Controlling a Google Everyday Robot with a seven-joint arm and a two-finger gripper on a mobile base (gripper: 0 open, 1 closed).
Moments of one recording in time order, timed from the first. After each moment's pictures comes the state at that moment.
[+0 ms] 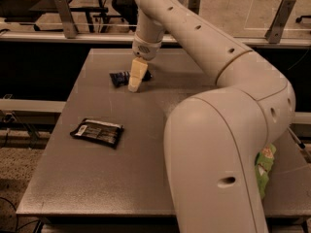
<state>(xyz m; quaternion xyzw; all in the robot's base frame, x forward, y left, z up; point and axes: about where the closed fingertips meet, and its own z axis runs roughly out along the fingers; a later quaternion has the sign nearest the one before) 0.731 0.035 0.819 -0.62 0.77 0.06 0.13</state>
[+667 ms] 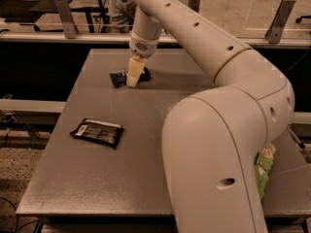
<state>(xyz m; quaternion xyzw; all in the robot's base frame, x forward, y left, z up) 0.726 0.044 0.824 -0.63 0.76 0.06 0.13</state>
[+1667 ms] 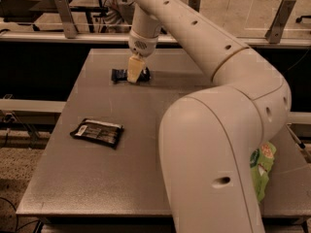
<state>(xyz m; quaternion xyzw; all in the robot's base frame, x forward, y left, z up) 0.725 0.043 0.836 -0.63 0.76 0.06 0.13</state>
